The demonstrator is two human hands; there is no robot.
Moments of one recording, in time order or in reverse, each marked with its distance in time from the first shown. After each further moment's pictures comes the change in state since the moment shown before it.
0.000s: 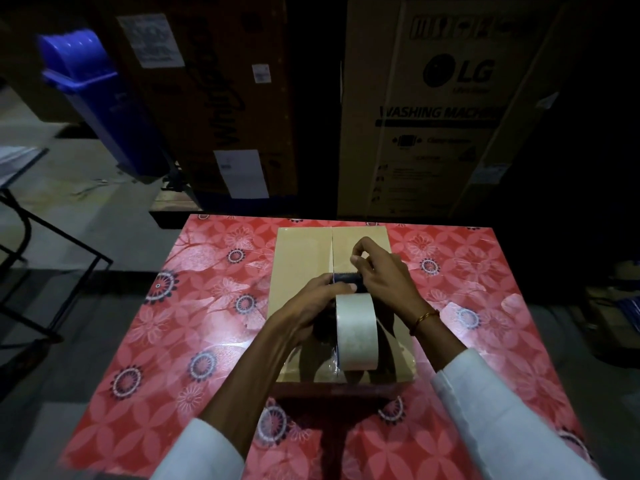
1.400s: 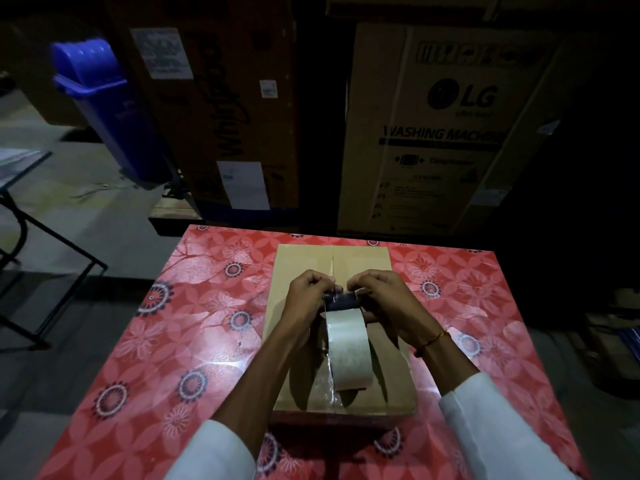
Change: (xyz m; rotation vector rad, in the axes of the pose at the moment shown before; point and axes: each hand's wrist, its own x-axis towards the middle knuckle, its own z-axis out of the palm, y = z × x) left_hand 0.038 0.002 -0.010 -0.038 0.387 0.241; right_hand 0.011 0.002 -0.006 0.736 -0.194 0.366
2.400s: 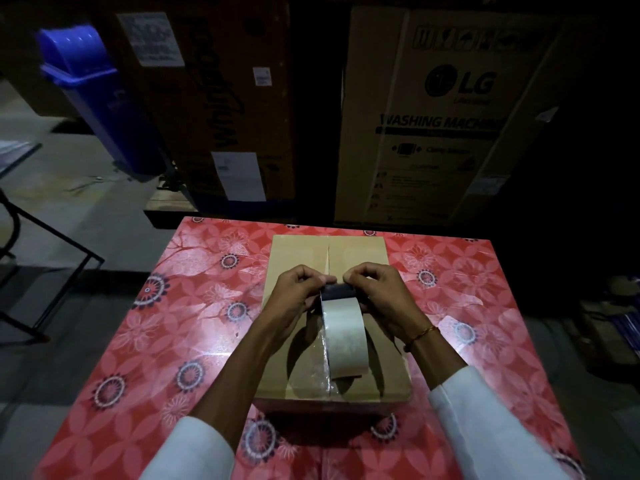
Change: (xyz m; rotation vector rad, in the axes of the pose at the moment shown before) left_hand -0.007 -0.003 -0.021 -0.037 -0.148 0.006; right_hand 0.003 0.023 0.002 -0.014 0.088 -0.114
